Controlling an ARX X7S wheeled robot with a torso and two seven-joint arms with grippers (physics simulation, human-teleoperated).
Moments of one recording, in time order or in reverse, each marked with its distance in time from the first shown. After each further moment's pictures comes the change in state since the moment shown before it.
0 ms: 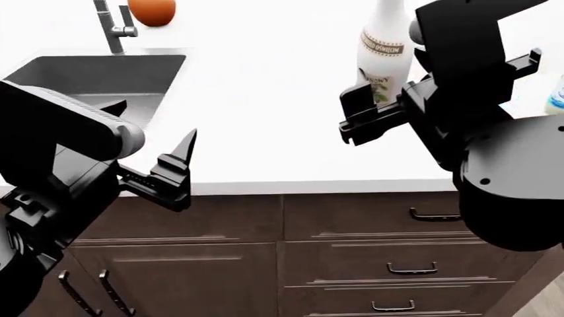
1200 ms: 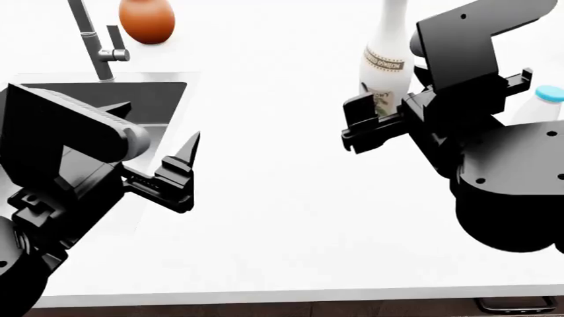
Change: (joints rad) left arm -0.001 0.007 0.017 -0.005 0.010 0.003 0.006; right arm -0.041 0.009 -0.004 0.032 0.040 -0.024 0.020
